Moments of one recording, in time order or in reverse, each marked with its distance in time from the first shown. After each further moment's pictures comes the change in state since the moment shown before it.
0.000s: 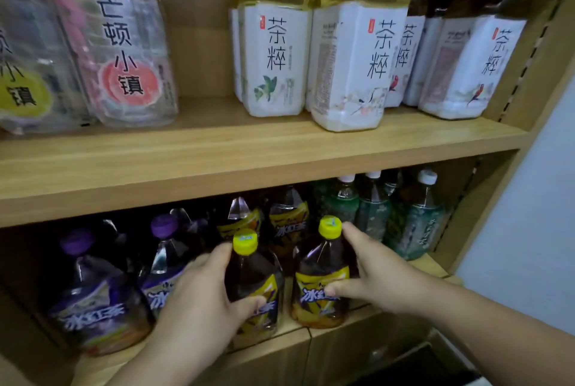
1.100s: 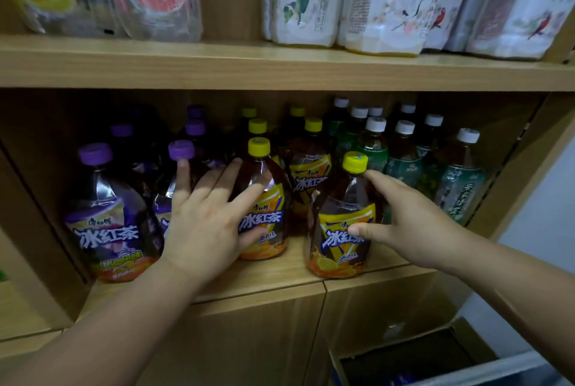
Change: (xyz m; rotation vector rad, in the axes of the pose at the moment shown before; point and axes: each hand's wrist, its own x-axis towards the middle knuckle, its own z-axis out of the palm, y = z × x) left_hand 0.028 -0.062 0.046 0.632 0.472 0.423; right_hand -0.009 0.002 0.011 -0.165 0.217 -0.095
